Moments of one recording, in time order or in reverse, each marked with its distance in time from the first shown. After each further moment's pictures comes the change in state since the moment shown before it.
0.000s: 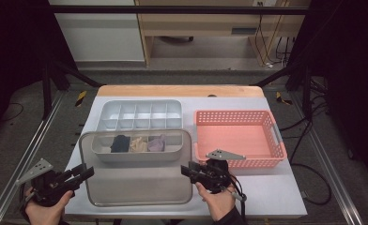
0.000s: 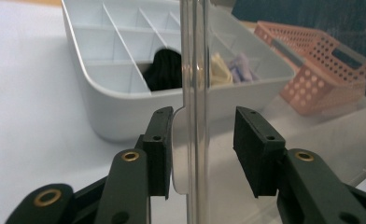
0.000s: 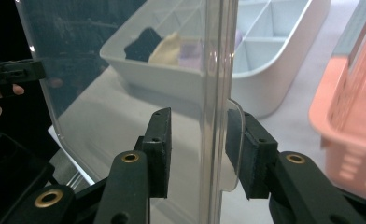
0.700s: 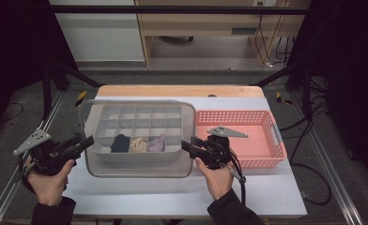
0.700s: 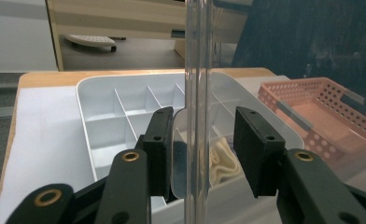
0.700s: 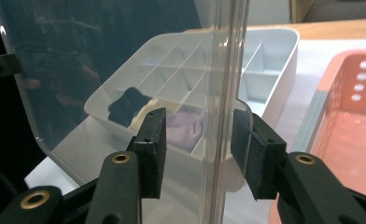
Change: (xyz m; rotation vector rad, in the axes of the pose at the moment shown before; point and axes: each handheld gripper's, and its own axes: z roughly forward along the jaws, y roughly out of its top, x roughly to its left) left arm -0.001 0.069 0.019 -0.121 0.039 0.070; right arm -0.008 0.055 0.007 -0.109 -0.059 -0.034
